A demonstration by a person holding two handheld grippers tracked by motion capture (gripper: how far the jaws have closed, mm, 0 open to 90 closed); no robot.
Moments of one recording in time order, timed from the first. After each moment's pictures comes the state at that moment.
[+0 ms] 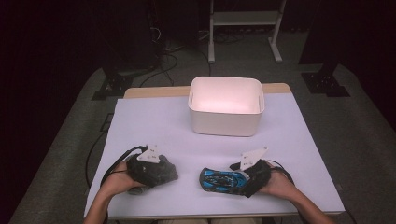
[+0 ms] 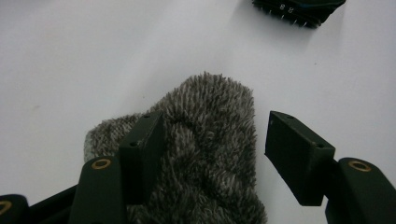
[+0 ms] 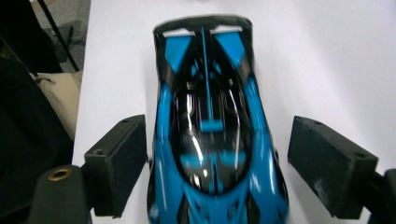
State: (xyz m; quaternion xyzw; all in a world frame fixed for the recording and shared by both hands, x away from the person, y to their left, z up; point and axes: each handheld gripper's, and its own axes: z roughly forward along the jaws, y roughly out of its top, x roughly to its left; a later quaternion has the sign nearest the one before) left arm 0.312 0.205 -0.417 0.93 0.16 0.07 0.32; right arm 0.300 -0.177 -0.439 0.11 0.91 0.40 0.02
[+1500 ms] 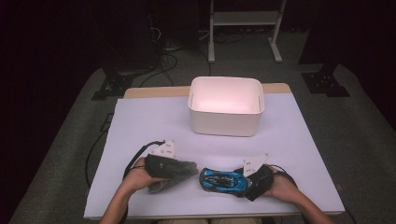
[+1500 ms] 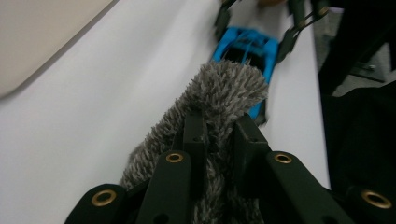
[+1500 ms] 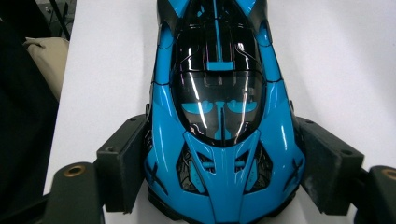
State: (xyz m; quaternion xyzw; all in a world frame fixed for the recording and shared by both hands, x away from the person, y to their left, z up) left arm 0.314 0.138 -0.393 0.90 0.10 0.01 0.42; right arm 0.297 -0.184 -0.459 0.08 0.92 0.38 0.03
